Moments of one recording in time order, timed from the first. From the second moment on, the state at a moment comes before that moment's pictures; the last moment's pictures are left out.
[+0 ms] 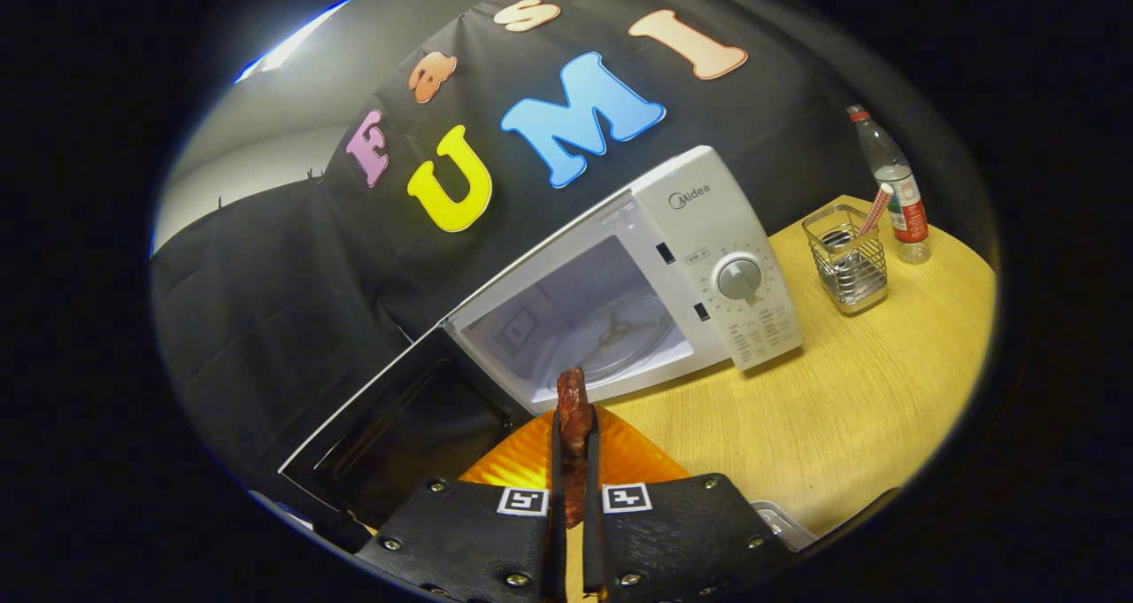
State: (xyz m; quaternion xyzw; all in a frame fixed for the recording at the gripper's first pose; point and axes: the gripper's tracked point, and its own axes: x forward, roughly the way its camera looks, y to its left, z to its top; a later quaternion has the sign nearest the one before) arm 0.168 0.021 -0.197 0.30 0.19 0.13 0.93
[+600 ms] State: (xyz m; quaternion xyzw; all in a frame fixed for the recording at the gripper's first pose) arm 0.287 0.068 -0.209 0.35 0.17 0.05 0.92
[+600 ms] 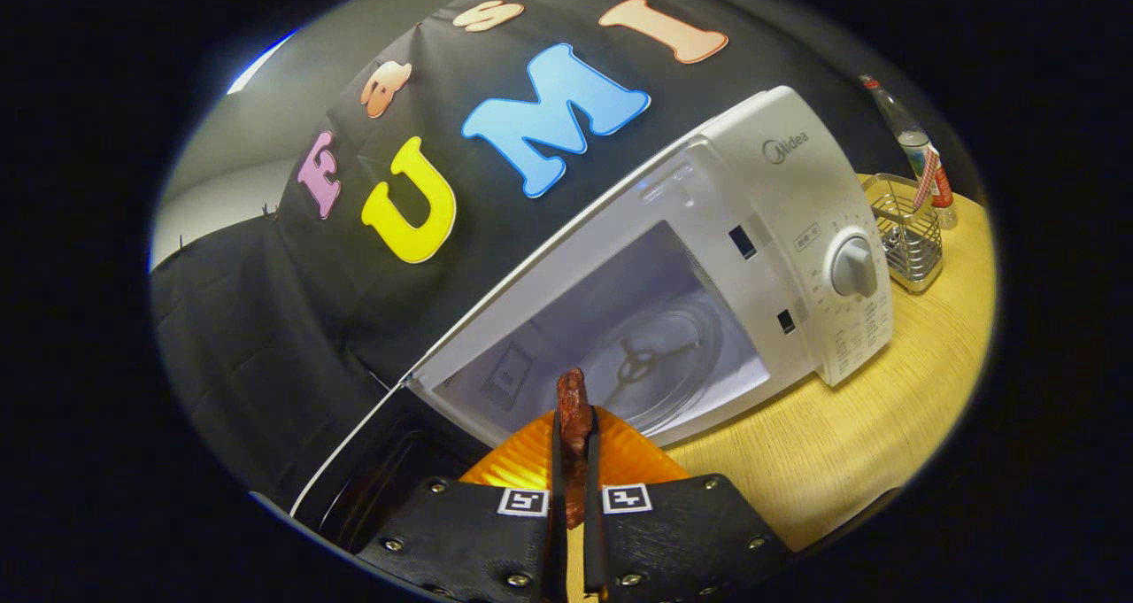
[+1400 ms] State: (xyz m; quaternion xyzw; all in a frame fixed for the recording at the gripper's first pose) arm 0.396 0.058 -0.260 0.45 0.12 -0.06 0.89
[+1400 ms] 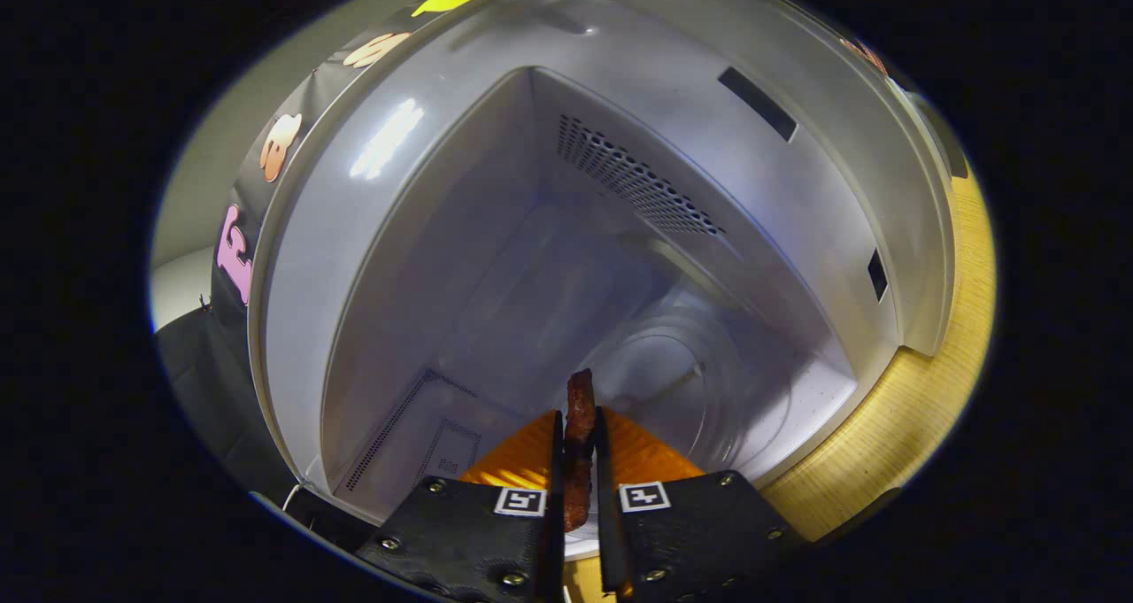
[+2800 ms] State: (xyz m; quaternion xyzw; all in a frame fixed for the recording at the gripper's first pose) arm 0.297 0.084 -0.238 0.11 0.15 0.01 0.98
